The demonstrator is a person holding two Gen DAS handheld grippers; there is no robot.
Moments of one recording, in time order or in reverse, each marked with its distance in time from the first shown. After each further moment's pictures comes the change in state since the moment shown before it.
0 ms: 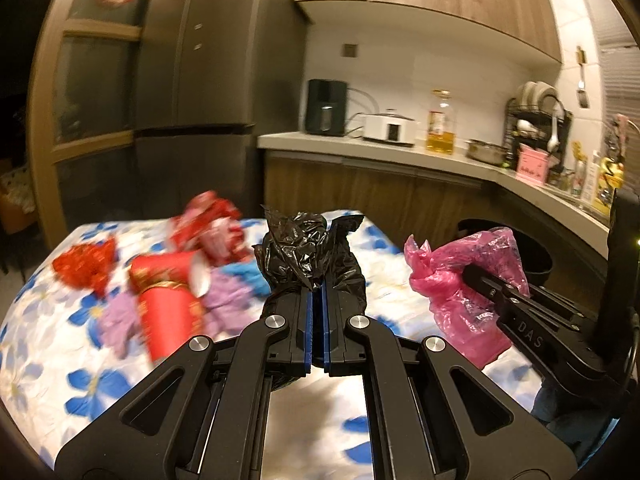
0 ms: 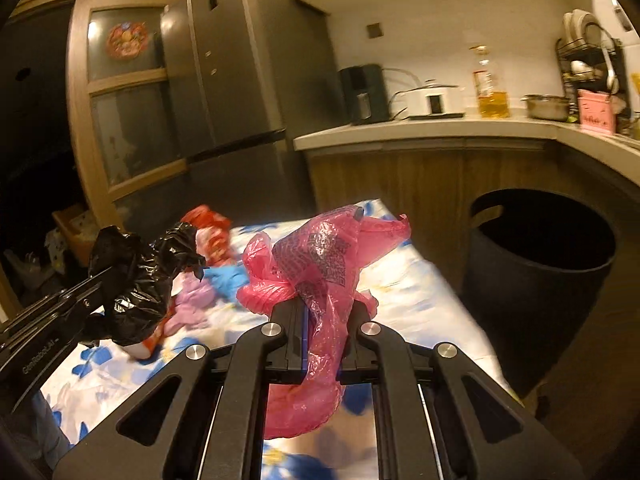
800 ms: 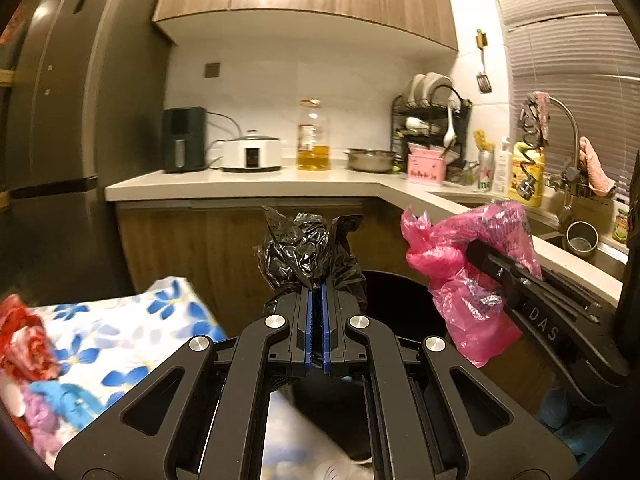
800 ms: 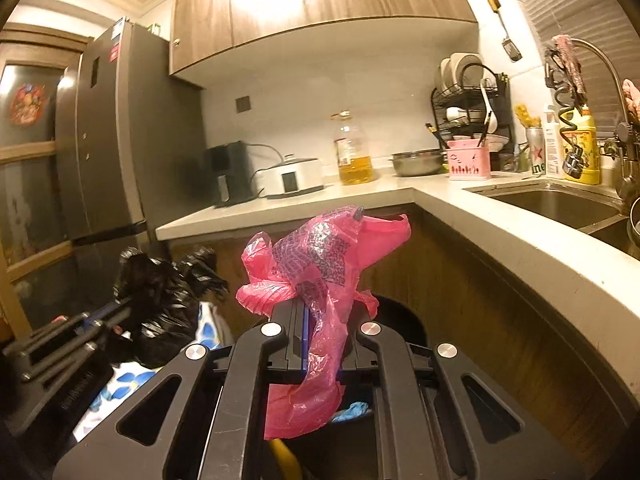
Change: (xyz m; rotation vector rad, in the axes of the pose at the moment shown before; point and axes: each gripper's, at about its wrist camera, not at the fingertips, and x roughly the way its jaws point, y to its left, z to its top) left arm 0.114 -0.194 0.065 0.154 -0.068 -0.380; right arm -0.033 -0.150 0.074 0.094 -0.245 -0.389
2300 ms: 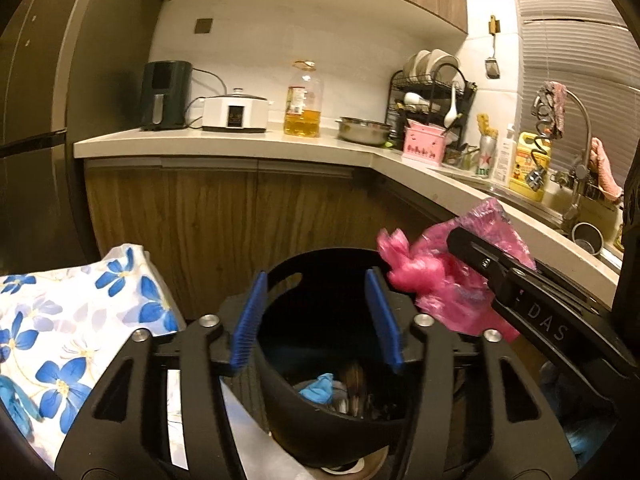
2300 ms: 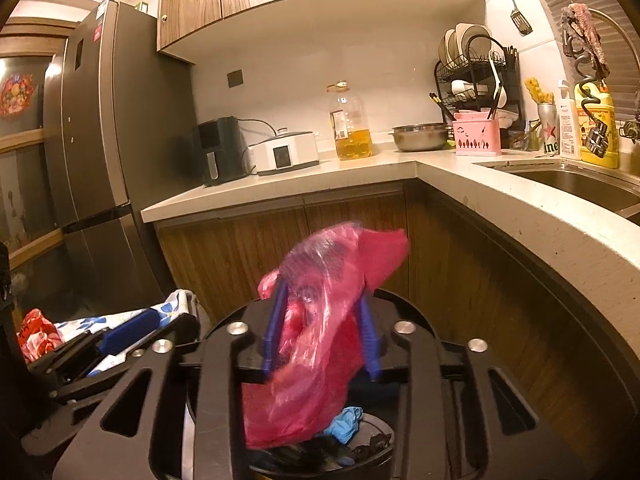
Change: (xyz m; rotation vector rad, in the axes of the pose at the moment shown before) left arm 0.086 0.017 -0.024 -0.081 0.099 -0.059; right arm 0.062 -0.015 -0.010 0.001 0.100 0.012
